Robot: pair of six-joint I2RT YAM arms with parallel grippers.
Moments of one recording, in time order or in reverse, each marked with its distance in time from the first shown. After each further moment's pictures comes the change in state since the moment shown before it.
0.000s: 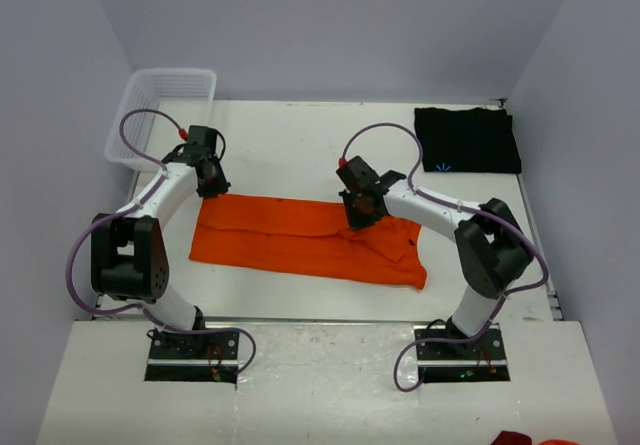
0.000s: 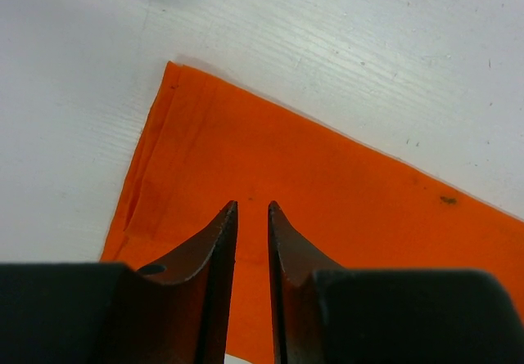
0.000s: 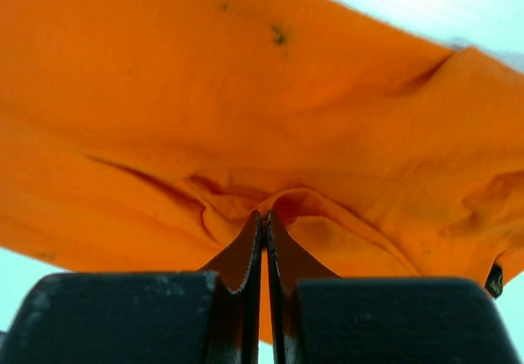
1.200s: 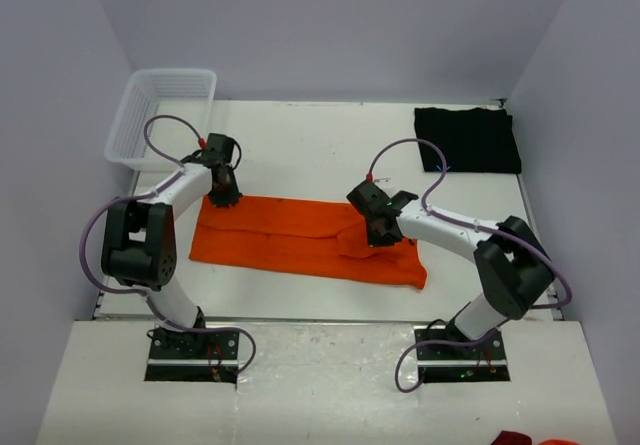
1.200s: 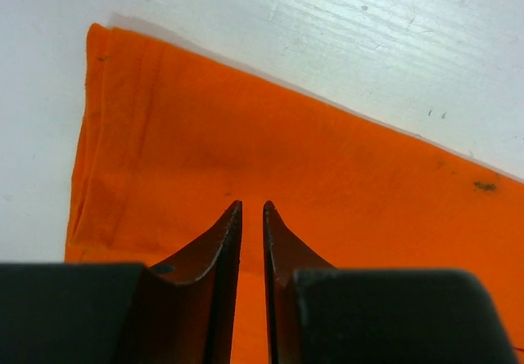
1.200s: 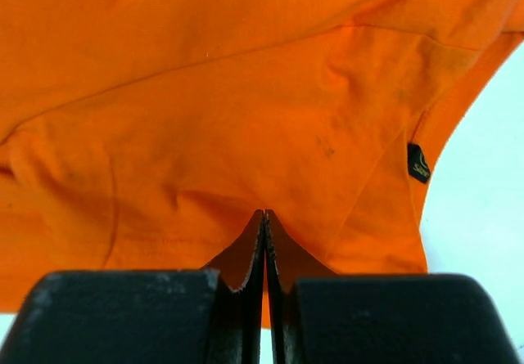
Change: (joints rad) left arm -0.067 0.095 -0.027 0.012 -0.005 0.008; right arm 0.053 -0.186 -0.223 -0.072 0.261 0.225
